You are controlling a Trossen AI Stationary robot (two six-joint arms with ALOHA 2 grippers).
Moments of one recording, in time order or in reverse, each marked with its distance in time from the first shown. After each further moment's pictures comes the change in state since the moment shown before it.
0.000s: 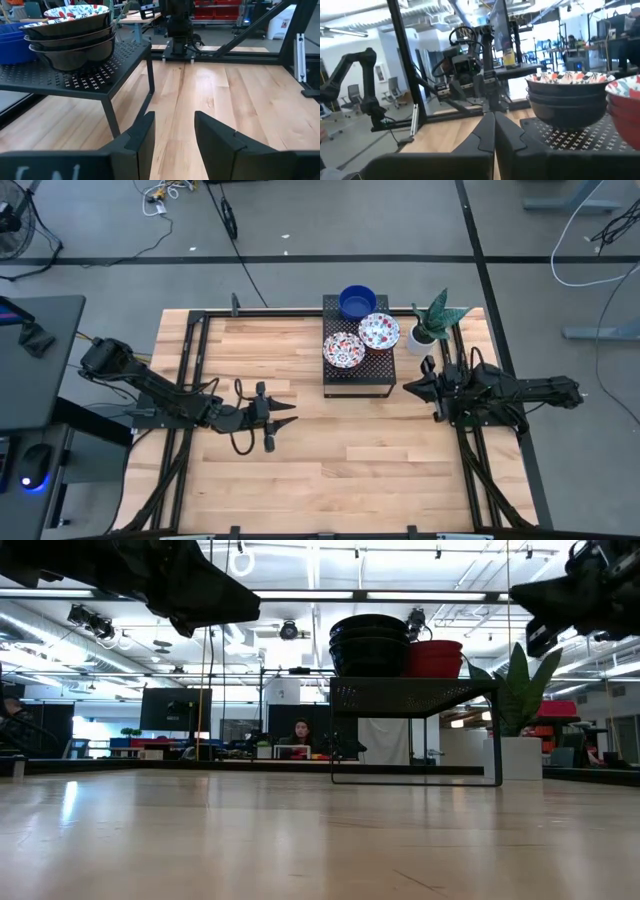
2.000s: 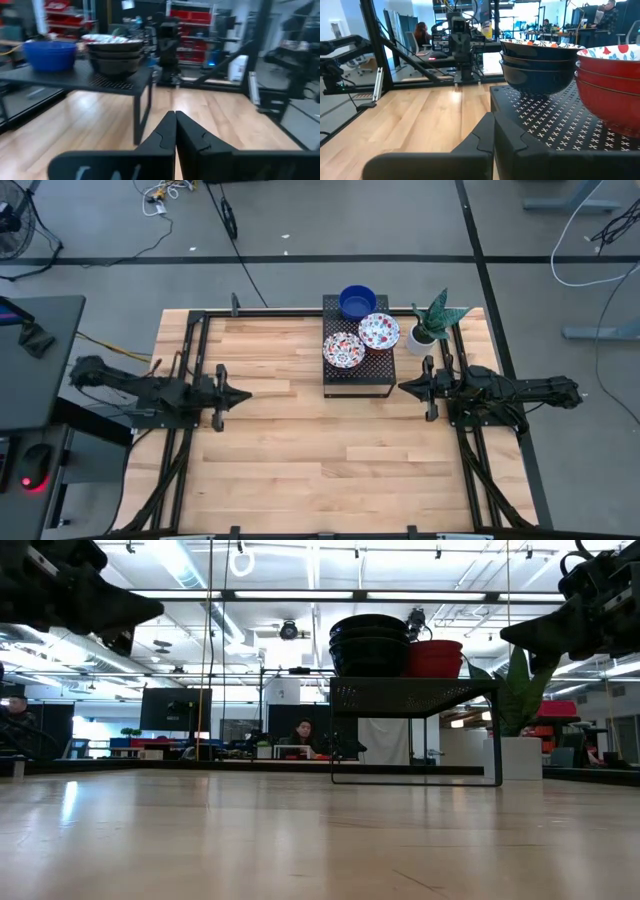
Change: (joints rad) left arm 0.119 -1.090 -0.422 -0.418 0.237 0.038; right arm -0.001 -0.007 -0.009 -0.163 0.106 -0.132
